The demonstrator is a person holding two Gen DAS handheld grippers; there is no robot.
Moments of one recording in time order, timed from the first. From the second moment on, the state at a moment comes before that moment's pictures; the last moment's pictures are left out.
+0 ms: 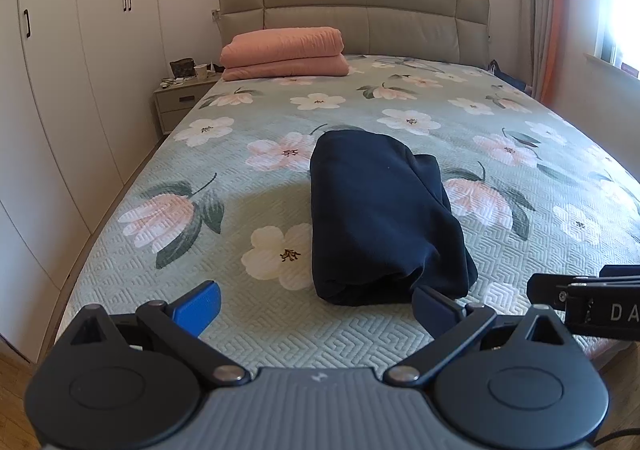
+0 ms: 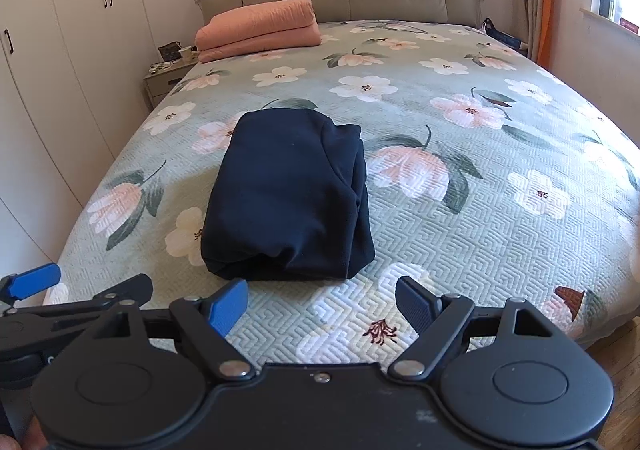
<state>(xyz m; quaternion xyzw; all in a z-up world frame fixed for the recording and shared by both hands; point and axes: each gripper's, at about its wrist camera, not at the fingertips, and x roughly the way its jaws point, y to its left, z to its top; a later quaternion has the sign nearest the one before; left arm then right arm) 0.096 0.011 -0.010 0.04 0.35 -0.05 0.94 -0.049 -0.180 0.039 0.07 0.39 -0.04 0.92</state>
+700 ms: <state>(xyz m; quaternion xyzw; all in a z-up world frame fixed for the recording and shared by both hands) 0.089 0.013 -0.015 0.04 0.36 -0.06 0.93 -0.055 -0.185 0.031 0.09 0.40 -0.04 0.91</state>
